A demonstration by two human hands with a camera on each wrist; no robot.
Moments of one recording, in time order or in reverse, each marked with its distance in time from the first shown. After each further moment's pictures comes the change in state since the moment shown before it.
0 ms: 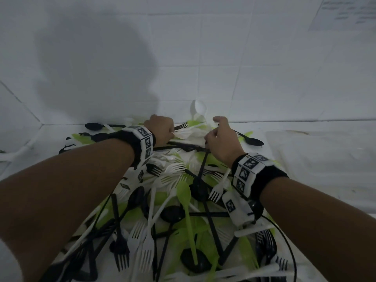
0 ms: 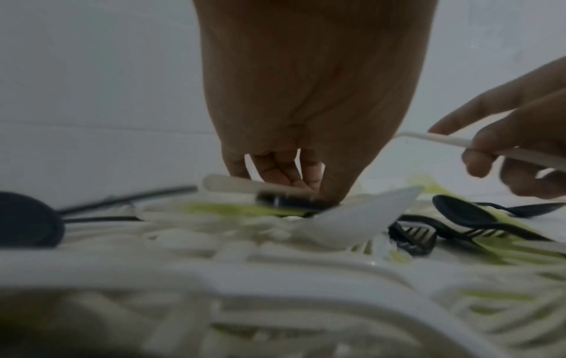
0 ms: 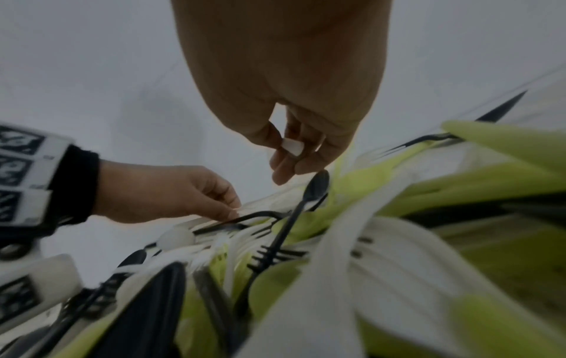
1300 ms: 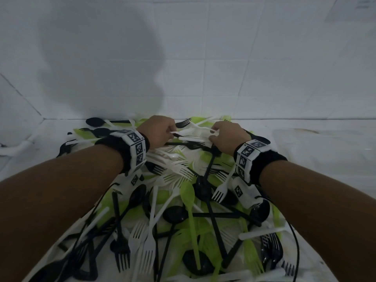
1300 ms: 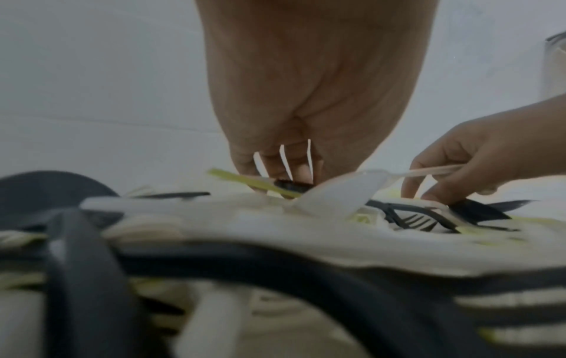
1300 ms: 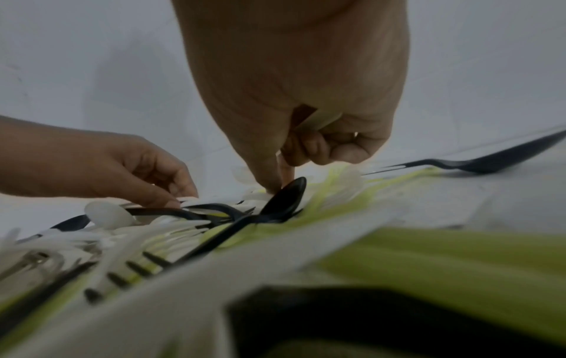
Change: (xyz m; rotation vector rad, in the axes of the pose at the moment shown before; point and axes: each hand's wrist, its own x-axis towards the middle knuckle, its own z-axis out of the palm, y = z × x) left_hand -0.018 -0.015 0.008 -0.182 0.073 0.081; right_hand 0.034 0.005 -0.010 -0.657 -0.193 -0.010
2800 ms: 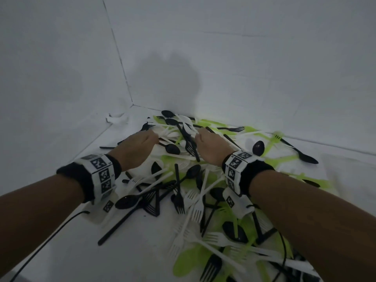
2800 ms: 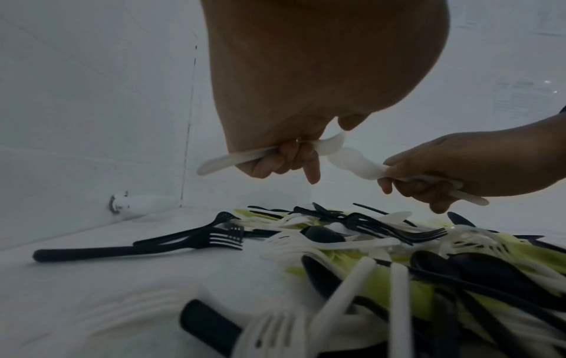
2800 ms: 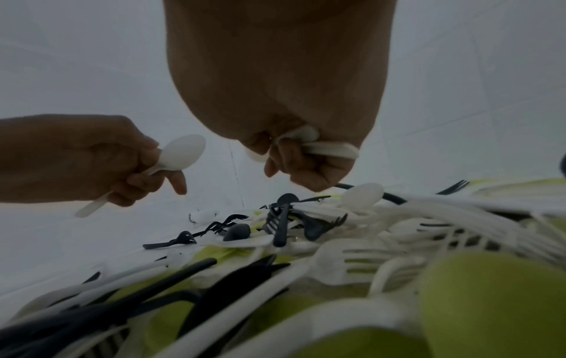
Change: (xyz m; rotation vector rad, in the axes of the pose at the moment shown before) left_hand -0.256 -0.050 -0.061 -0.242 0.224 -0.292; right_hand -0.088 -0.170 0.032 0.220 -0.140 -0.470
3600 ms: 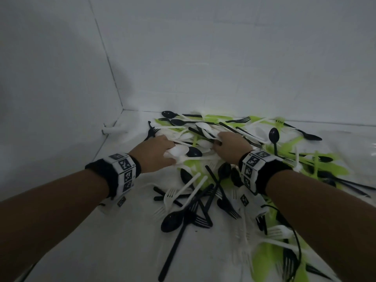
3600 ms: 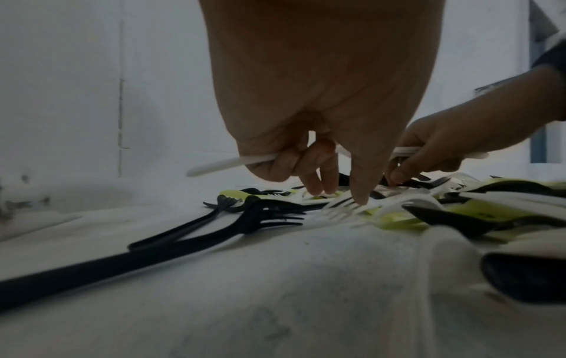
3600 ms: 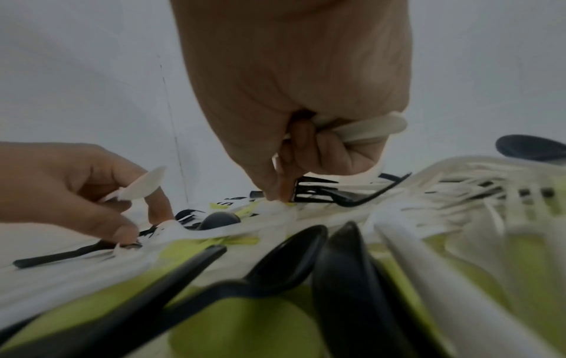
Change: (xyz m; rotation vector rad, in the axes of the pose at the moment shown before) left_hand 0.078 -0.111 -0.002 0.260 -0.305 0.319; right_hand 0.029 -0.015 0.050 -0.294 0.113 0.379
